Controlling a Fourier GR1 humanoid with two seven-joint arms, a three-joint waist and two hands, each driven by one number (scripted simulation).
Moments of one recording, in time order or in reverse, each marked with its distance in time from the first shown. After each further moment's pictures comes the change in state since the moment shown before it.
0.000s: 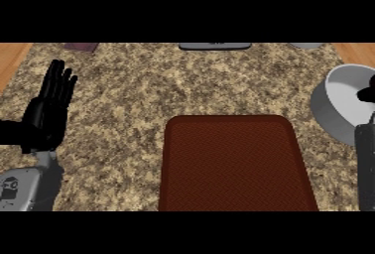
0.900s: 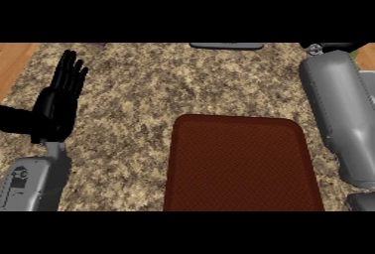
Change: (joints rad) left arm -0.068 -0.008 -0.036 0.018 -0.005 0.005 0.026; right arm -0.508 0.004 0.233 0.527 0.055 -0.008 0.134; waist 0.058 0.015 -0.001
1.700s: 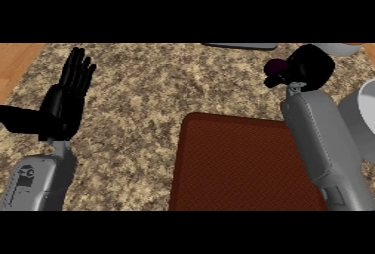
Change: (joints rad) left arm -0.017 -0.013 -0.034 -0.013 -0.005 -0.009 -0.009; right arm 0.232 0.077 0.081 -0.156 -0.523 0.053 -0.291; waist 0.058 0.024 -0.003
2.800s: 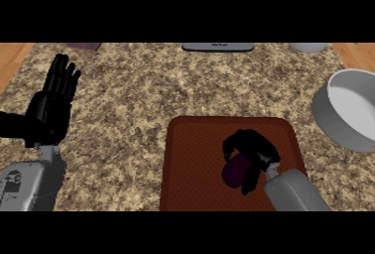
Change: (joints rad) left arm 0.045 0.031 0.048 0.012 0.015 0.023 -0.009; right arm 0.505 0.014 0.421 -0.233 -0.407 0.366 -0.989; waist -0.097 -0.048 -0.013
